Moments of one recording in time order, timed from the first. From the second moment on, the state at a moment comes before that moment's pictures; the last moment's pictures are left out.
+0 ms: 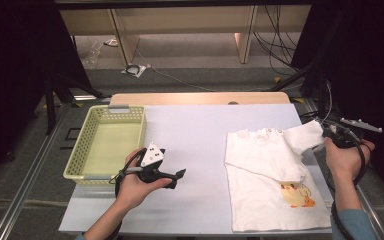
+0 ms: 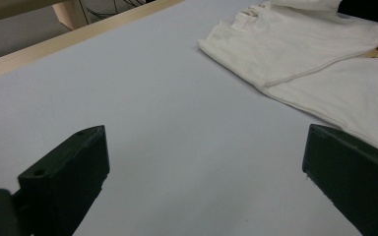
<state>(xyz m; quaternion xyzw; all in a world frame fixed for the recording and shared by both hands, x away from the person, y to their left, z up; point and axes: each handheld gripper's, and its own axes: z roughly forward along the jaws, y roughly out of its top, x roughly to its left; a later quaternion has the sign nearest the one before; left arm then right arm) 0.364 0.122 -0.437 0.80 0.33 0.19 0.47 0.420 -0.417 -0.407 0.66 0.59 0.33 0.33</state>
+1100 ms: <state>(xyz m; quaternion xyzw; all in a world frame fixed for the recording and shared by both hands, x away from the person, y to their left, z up) 0.363 0.121 -0.438 0.80 0.33 0.19 0.47 0.411 -0.310 -0.431 0.53 0.73 0.35 0.23</state>
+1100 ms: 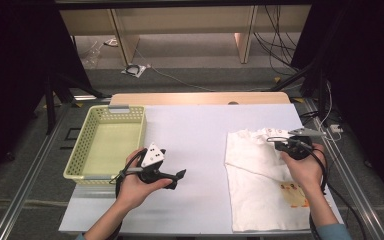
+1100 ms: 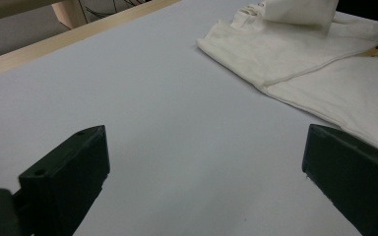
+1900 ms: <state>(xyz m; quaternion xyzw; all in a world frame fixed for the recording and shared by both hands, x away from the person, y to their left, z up) 0.363 0.120 -0.438 0.80 0.33 0.19 0.47 0.398 -0.381 -0.450 0.63 0.69 0.28 0.22</state>
